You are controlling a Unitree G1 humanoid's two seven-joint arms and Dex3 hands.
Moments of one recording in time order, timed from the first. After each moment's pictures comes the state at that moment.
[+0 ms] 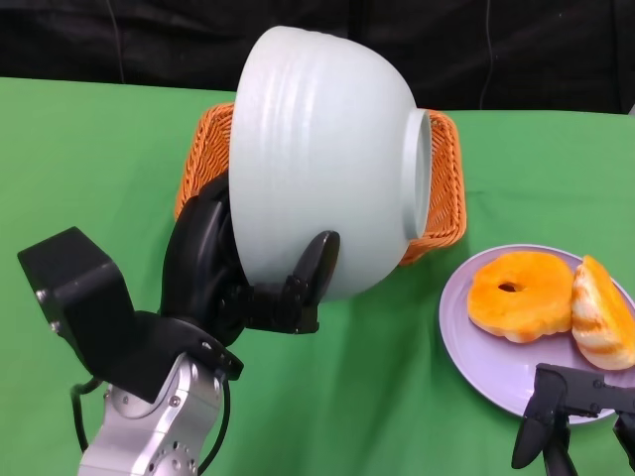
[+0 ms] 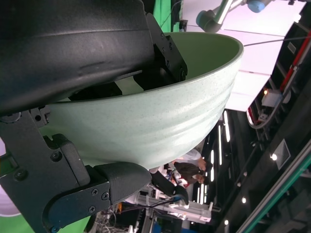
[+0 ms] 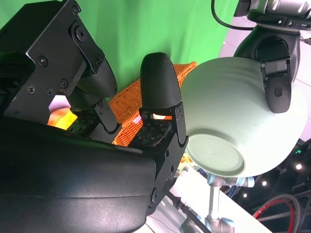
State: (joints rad) left arm -0.13 -0.11 -0.10 -0.25 -0.39 0.10 -0.18; right arm 0.42 -0.21 0.00 -0.33 -0.17 -0.54 0.15
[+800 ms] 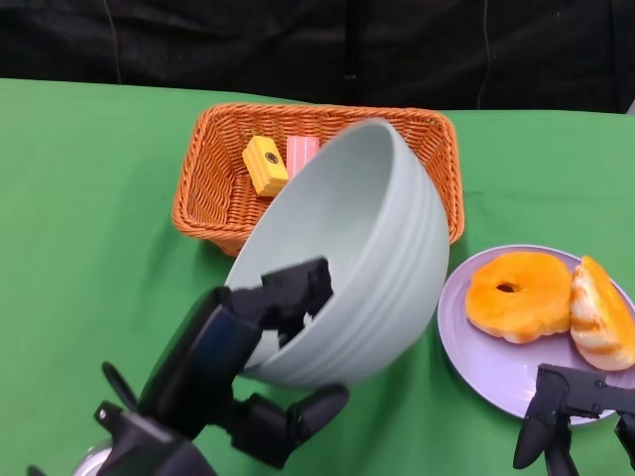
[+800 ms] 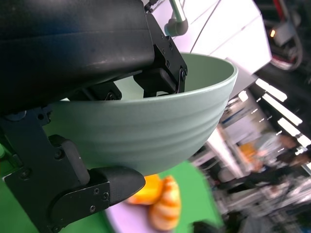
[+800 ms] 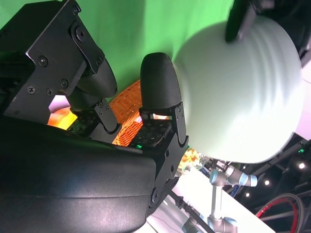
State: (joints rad) left arm 0.11 0.11 -0.19 -0.30 0.27 -0.35 -0.16; right arm 0.42 -0.21 0.00 -0.33 -0.17 -0.54 0.15
